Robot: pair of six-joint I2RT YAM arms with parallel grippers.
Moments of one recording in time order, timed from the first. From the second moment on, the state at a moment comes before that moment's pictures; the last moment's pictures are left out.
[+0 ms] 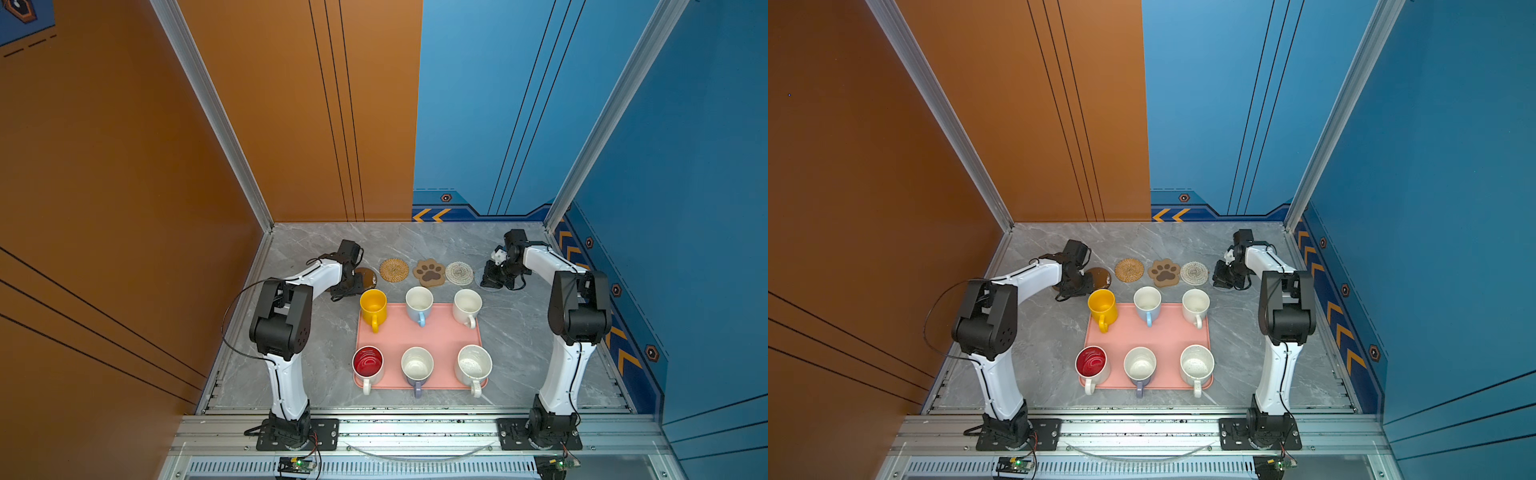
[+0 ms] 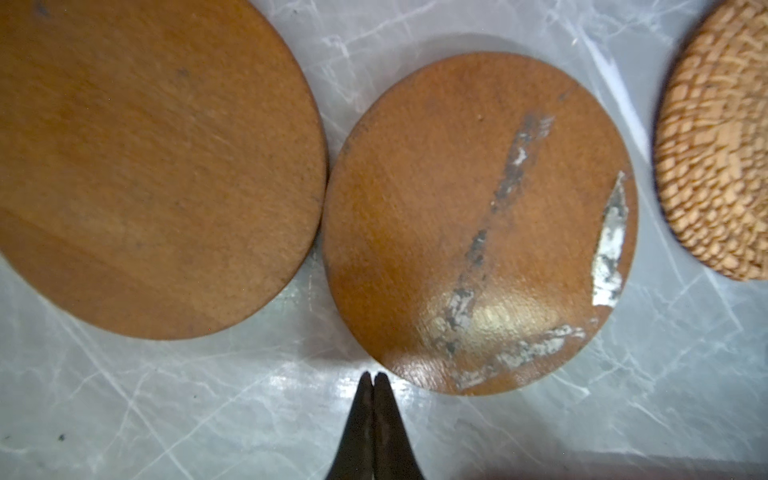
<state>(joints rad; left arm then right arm) -0.25 1.95 1.34 -0.63 -0.07 -0.39 -0.01 2.06 1.52 -0.80 -0.37 0.29</state>
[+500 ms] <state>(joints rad) -0.25 2.02 1.41 -0.60 -0.04 -0.42 -0.01 2.06 1.52 -0.80 -0.37 0.31</state>
